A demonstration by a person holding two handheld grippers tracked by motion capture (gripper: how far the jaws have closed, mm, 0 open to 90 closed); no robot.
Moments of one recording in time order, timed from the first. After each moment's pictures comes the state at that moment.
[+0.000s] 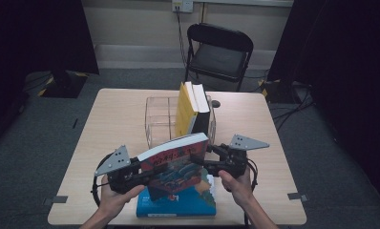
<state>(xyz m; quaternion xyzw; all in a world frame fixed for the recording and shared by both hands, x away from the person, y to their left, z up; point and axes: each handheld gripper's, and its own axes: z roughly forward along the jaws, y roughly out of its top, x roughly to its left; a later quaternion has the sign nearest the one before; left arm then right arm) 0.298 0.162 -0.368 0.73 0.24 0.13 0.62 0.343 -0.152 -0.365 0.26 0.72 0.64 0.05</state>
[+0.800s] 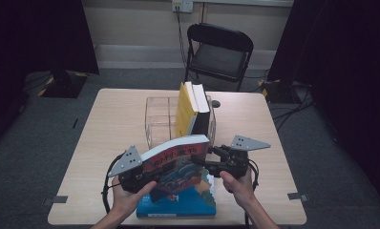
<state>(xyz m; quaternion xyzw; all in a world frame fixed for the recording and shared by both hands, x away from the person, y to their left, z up) 0.301 0.143 -0.376 0.72 0.26 0.14 0.62 0.343 -0.154 -0.365 0.27 0.72 0.64 0.04</state>
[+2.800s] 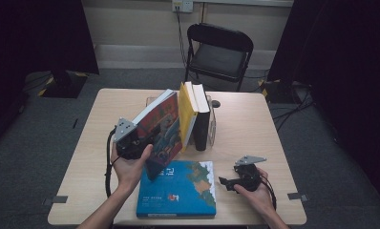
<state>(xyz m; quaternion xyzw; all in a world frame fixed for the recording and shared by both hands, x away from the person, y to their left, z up) 0.366 0.149 -0.361 0.63 0.46 0.24 0.58 0.363 -0.223 -0.491 0.42 0.82 0.36 0.13</state>
